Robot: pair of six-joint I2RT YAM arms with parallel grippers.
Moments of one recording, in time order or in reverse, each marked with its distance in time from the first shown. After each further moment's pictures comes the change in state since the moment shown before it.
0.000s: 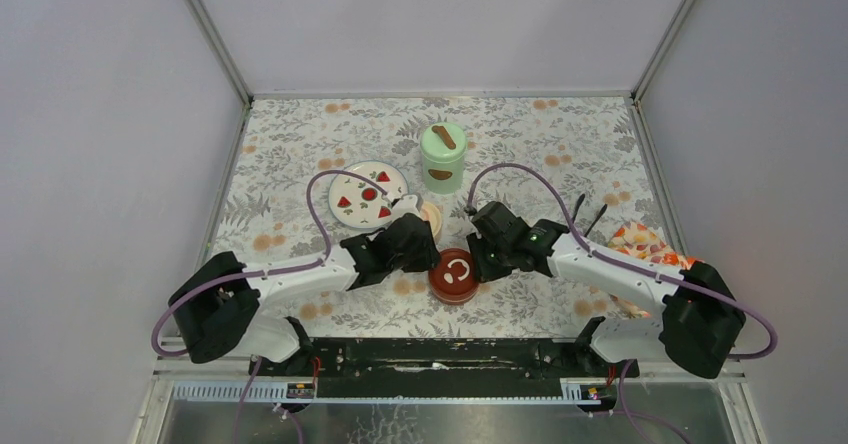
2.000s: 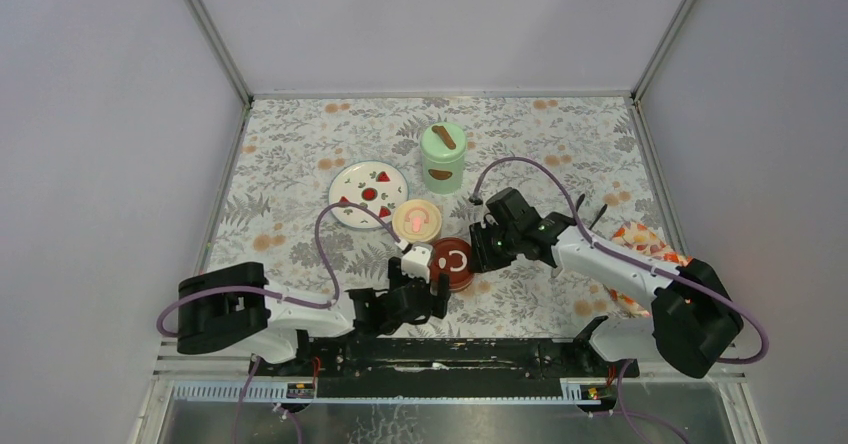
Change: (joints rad) left arm -0.361 0.010 -0.298 0.400 -0.423 0.158; right arm -0.144 0.024 -0.040 0.129 -0.245 -0.084
